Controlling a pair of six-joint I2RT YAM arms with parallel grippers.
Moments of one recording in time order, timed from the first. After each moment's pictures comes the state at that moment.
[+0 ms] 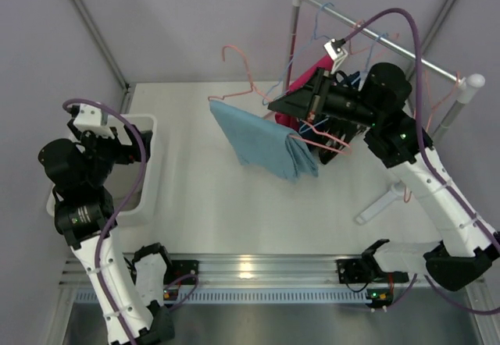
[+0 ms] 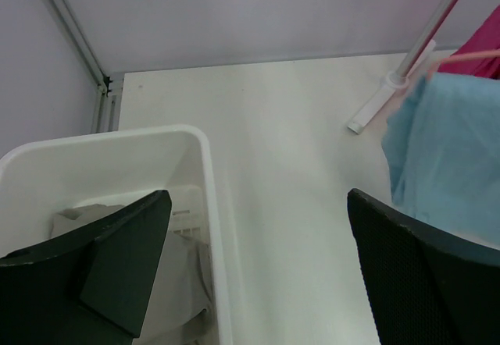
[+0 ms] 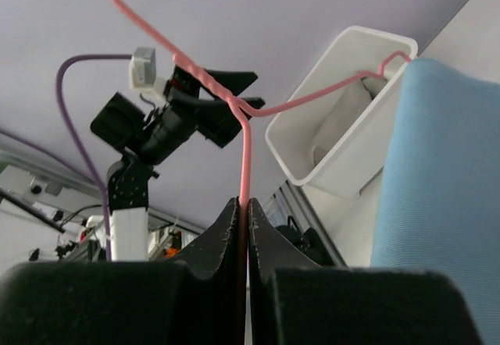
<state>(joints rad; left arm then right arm) 0.41 0.75 1.27 -0.67 0.54 0.04 0.54 1.19 1.54 -0.27 -0.67 0.90</state>
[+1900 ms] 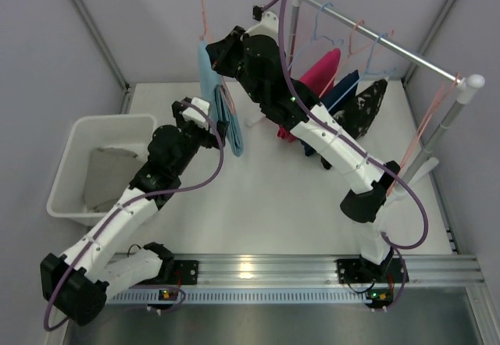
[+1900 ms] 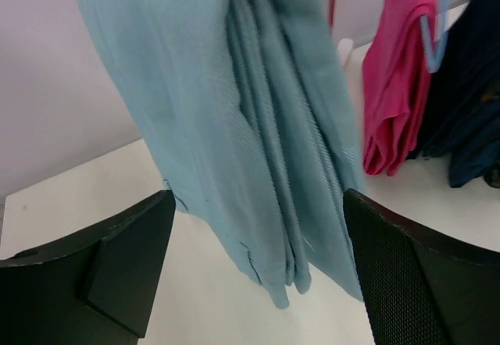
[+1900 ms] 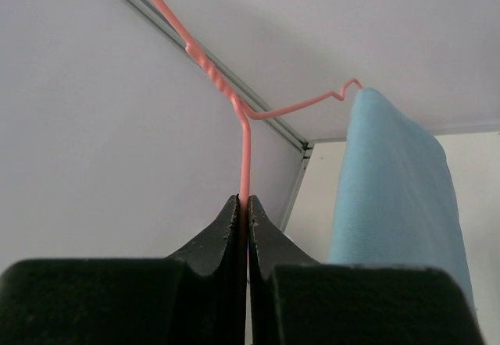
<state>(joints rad) -0.51 0.97 0.86 0.12 -0.05 0.14 0.93 2.00 2.44 -0.37 0.42 0.68</state>
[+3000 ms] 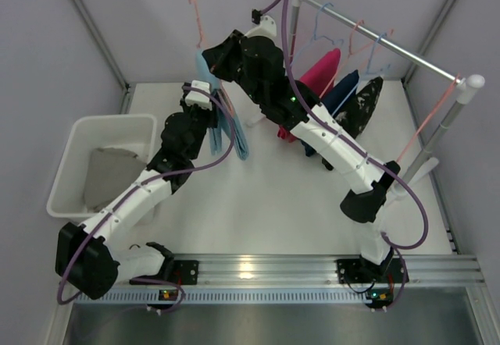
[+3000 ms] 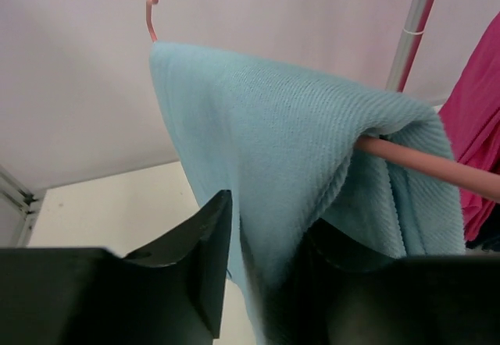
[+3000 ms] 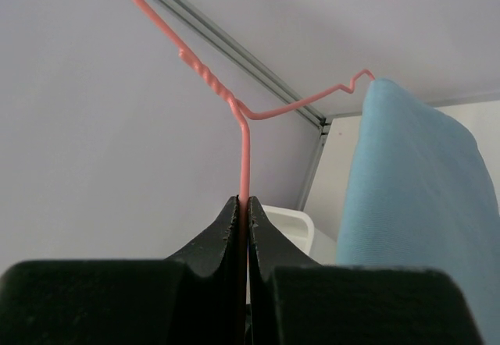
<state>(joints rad) -0.51 1.20 0.93 0.37 -0.30 0.10 0.93 2.00 2.44 -0.42 0.37 0.78</state>
